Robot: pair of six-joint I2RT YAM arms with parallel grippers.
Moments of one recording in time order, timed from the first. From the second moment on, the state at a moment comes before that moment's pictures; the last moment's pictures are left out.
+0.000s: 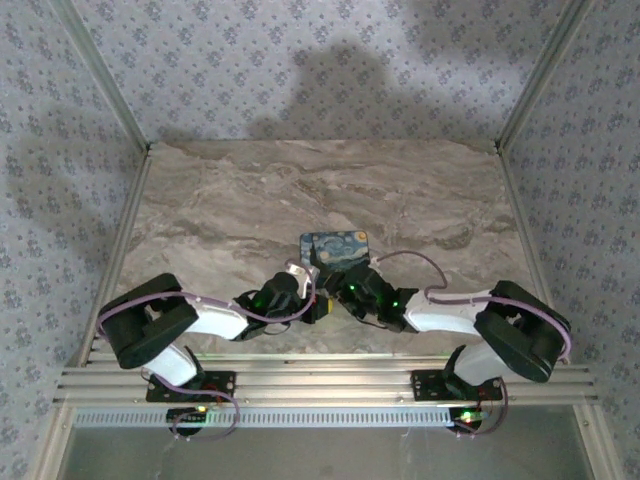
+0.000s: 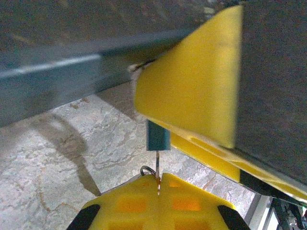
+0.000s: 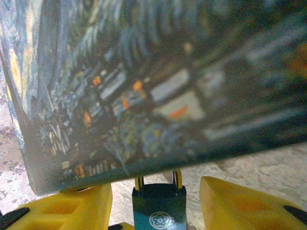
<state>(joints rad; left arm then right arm) -0.98 1.54 0.40 0.58 0.19 -0.81 0.93 1.43 0.50 0.21 0.08 1.45</state>
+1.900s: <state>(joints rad) -0.78 1.55 0.54 0.42 0.30 -0.73 0.87 1.26 0.46 -0.01 0.13 1.37</state>
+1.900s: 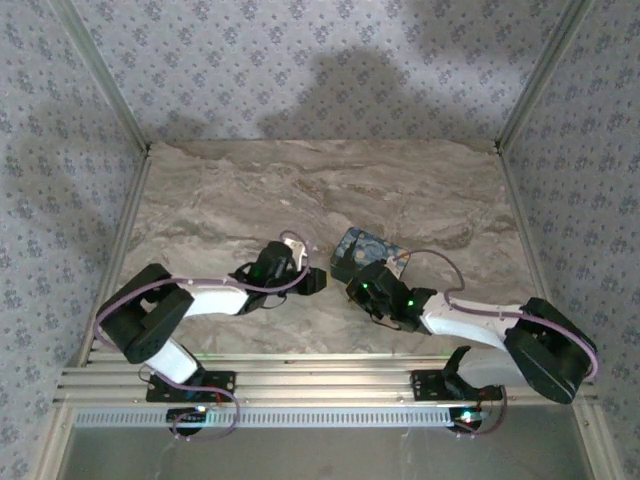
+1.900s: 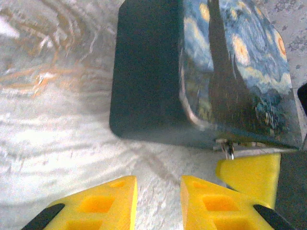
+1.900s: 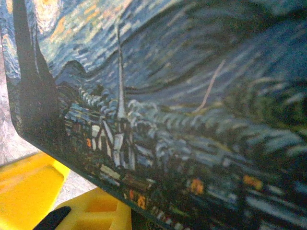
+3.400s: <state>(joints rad) -0.99 1.73 0.37 1.02 0.12 -1.05 0.86 1.35 0.49 0.14 0.13 1.48</state>
